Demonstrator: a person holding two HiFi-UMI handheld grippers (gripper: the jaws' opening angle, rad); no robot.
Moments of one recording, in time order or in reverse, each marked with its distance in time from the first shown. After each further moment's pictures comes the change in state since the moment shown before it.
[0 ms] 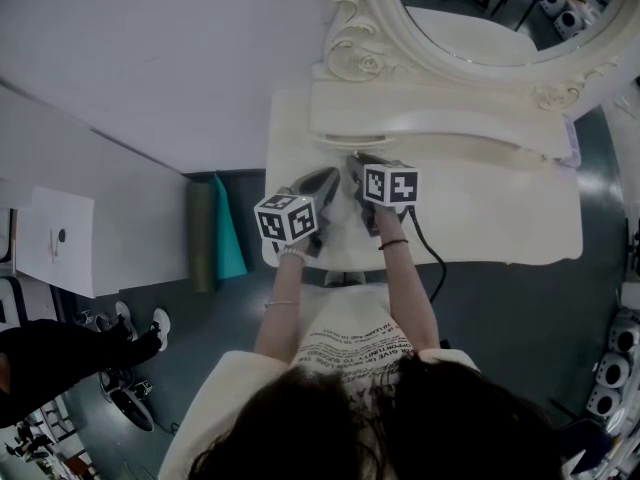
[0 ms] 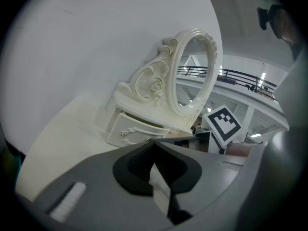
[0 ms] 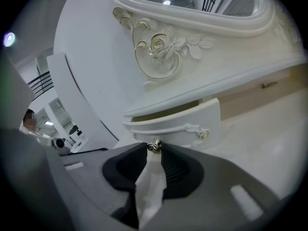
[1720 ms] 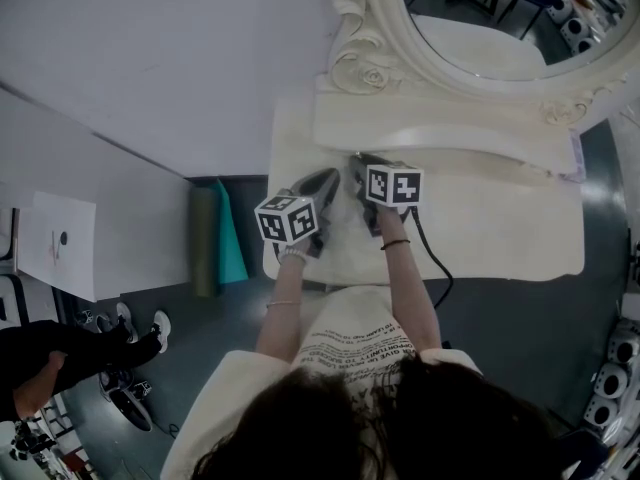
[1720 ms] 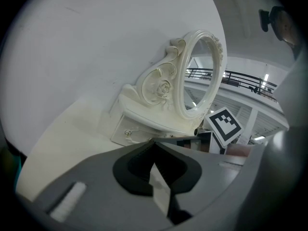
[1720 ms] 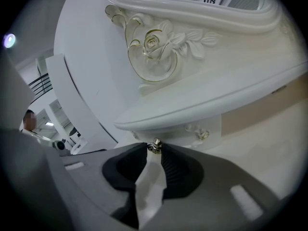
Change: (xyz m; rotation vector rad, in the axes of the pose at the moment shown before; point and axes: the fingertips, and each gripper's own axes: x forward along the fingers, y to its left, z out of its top) left arm 0.018 0.023 0.017 -0.019 -0.025 0.027; right arm 0.022 -0.012 0.024 0.002 -0.005 0.011
